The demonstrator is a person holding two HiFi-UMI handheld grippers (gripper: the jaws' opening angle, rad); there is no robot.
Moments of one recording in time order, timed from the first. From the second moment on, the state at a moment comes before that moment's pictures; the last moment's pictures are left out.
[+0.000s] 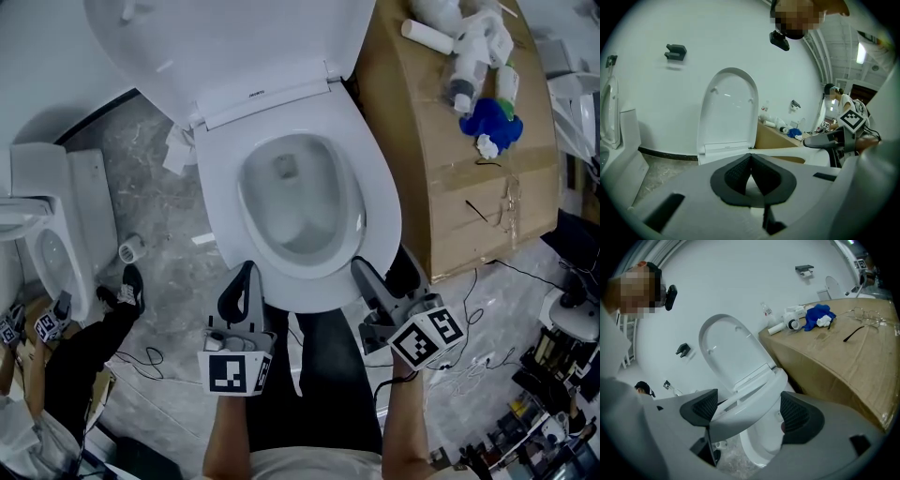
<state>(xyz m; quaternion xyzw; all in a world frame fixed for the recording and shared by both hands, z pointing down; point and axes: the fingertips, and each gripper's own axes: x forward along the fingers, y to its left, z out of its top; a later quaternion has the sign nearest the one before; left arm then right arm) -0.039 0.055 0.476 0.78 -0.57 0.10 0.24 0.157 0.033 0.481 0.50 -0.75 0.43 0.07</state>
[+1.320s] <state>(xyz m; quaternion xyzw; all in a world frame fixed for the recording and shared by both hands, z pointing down) -0.059 0.009 0.411 0.77 -0.60 0.06 0.19 0.136 -0.010 0.385 0.48 -0.84 0.22 0.08</state>
